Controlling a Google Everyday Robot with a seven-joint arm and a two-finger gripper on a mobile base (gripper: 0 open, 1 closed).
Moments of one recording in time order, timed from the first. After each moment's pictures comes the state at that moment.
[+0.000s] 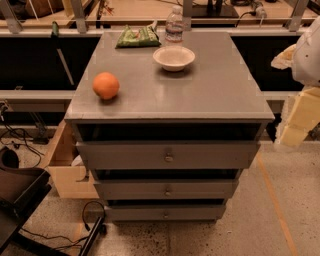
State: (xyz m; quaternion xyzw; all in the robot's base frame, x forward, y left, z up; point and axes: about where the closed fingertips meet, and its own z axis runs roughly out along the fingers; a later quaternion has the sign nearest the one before) arm 0.438 -0.216 0.977 -0.60 0.78 -0.04 0.16
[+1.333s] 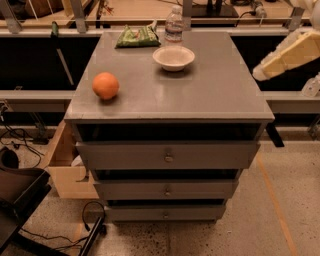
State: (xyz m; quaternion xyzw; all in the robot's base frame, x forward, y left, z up) arm 0.541 -0.215 1.057 -0.50 0.72 0.03 0.47
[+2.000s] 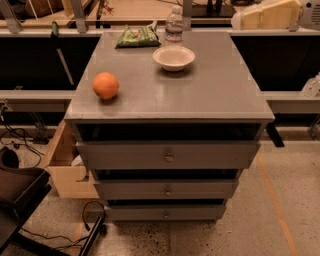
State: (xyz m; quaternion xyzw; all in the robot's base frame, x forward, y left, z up) arm 0.614 -0.206 1.112 -0.35 0.66 0.12 0.65
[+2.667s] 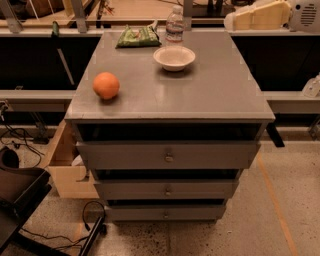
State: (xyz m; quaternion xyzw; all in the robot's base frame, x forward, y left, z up) arm 0.622 -0.197 1.107 -0.34 0.66 0.13 0.66
